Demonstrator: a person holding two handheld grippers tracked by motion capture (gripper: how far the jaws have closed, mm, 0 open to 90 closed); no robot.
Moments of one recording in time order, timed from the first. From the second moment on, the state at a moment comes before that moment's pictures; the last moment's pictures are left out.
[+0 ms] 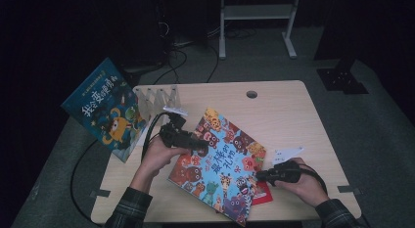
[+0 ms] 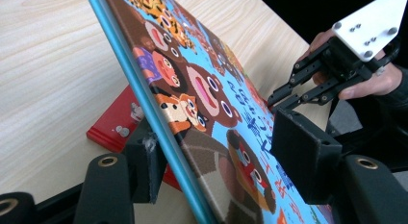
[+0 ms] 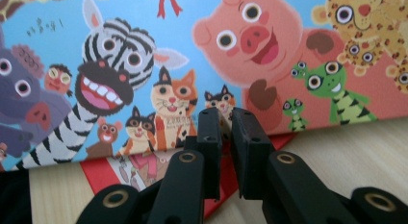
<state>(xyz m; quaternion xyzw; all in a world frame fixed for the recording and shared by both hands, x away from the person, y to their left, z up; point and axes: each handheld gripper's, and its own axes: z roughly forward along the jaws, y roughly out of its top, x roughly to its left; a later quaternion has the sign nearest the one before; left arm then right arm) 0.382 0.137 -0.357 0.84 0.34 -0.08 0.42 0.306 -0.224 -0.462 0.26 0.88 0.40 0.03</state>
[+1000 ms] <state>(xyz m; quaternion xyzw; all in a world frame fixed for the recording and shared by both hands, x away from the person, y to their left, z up) 0.393 0.121 -0.323 0.83 0.36 -0.13 0.40 0.310 -0.232 -0.460 0.28 0.86 0.42 0.02</state>
